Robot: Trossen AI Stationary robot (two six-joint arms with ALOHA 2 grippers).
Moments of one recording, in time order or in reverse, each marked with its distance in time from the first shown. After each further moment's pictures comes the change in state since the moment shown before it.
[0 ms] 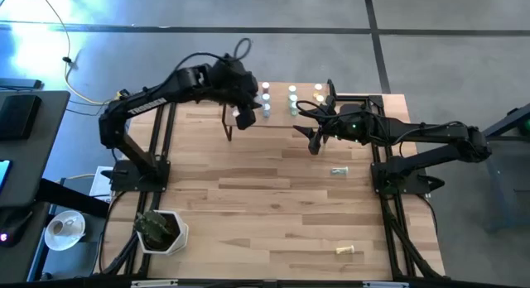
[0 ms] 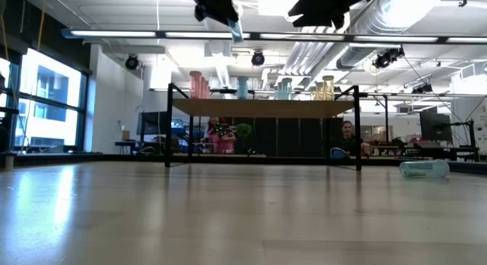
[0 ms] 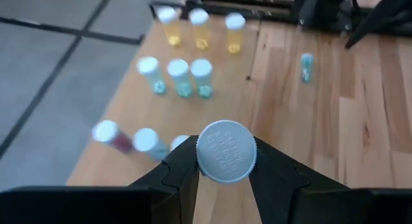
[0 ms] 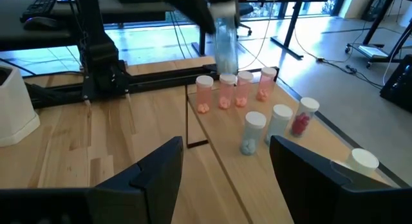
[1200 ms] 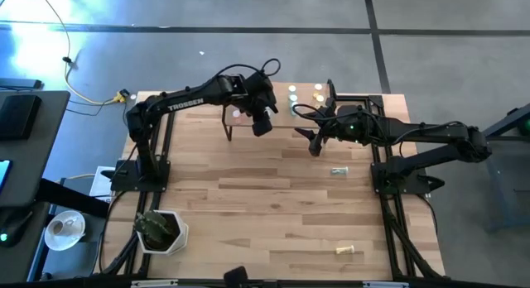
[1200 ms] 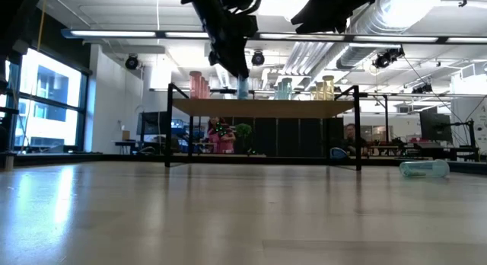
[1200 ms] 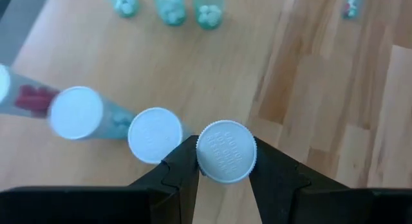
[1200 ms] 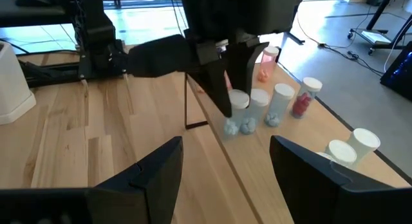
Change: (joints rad) left arm 0.019 0.262 -0.001 -0.022 0.015 -0.052; right arm 0.000 0.001 0.000 -0.073 0.000 0.003
